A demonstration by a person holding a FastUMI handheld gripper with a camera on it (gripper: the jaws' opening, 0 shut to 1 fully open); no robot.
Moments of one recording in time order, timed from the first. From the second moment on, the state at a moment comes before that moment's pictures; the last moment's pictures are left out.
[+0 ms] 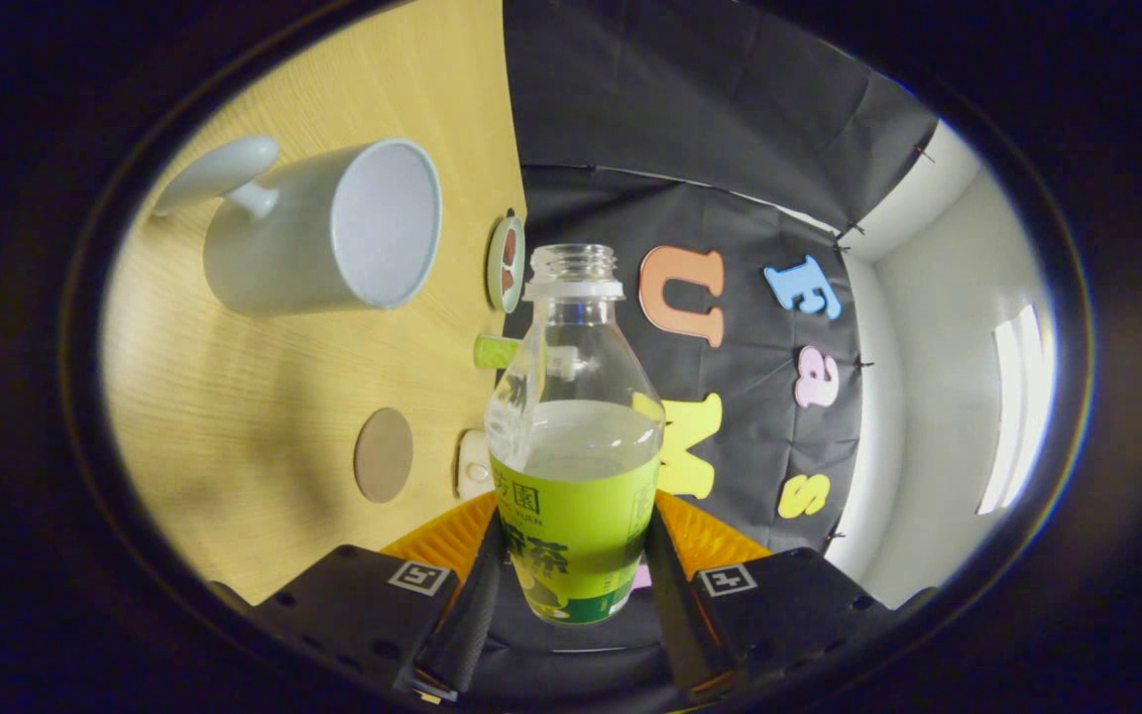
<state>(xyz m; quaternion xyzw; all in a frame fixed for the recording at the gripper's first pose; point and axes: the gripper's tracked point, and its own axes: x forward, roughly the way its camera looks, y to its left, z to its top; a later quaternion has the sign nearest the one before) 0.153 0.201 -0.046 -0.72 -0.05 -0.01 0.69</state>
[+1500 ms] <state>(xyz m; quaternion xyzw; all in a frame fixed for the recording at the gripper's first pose) 0.157 0.207 -0.025 -0.79 -0.08 -0.04 0.60</state>
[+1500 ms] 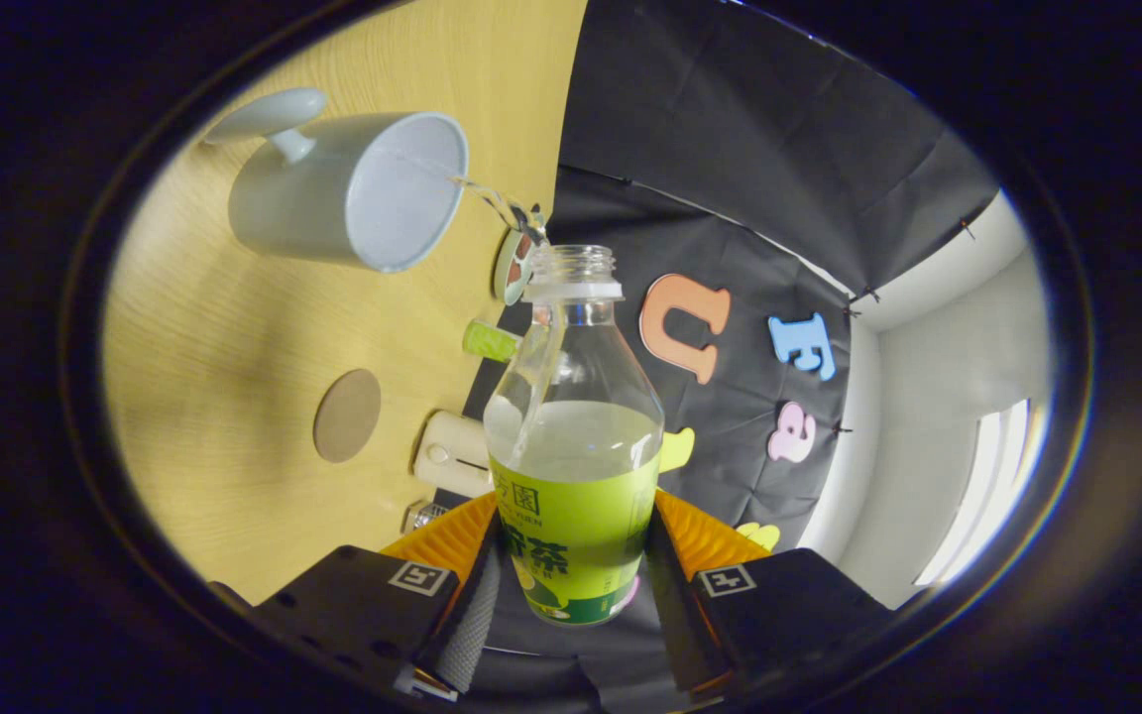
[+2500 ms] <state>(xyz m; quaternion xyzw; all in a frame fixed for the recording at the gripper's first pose) 0.160 0.215 0.017 -0.83 -0.10 -0.05 0.55</state>
